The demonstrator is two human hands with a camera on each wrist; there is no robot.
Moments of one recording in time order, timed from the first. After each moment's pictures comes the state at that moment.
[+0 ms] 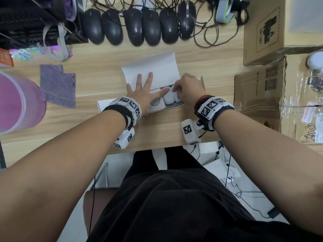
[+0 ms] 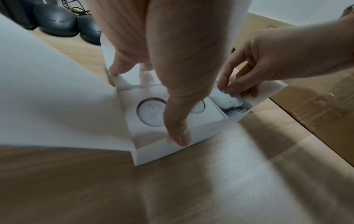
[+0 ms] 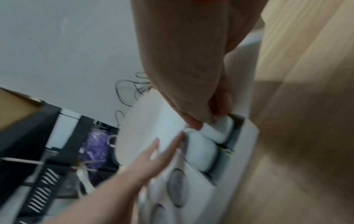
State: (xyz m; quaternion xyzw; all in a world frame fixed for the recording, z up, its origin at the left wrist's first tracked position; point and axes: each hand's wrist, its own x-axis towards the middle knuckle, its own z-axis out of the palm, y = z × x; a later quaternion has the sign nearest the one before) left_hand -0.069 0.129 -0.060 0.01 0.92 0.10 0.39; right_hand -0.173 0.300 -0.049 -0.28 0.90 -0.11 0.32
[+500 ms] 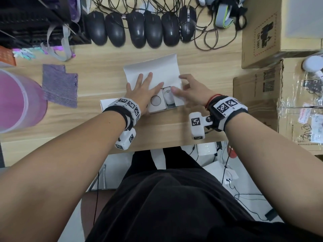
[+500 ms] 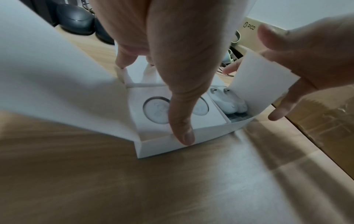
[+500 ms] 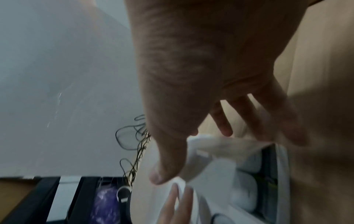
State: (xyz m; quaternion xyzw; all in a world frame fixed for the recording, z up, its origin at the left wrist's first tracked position) left_hand -0.066 0.123 -0.056 -0.03 0.92 0.12 0.36; right_hand -0.177 0.322 -0.036 -0.07 0.82 -0.30 0.49
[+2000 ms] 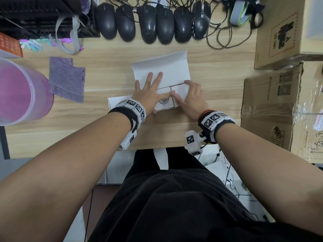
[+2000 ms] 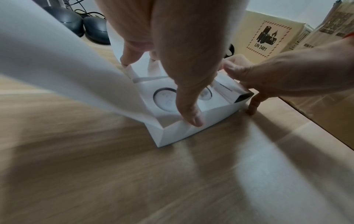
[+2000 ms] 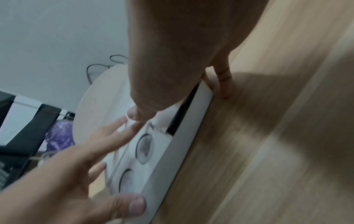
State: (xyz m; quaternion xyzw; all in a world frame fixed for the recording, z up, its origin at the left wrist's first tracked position) left_hand -0.057 0.121 -0.064 0.03 0.94 0.06 0.33; right_hand -0.123 0.313 -0.098 -0.16 0.91 -0.24 0.31
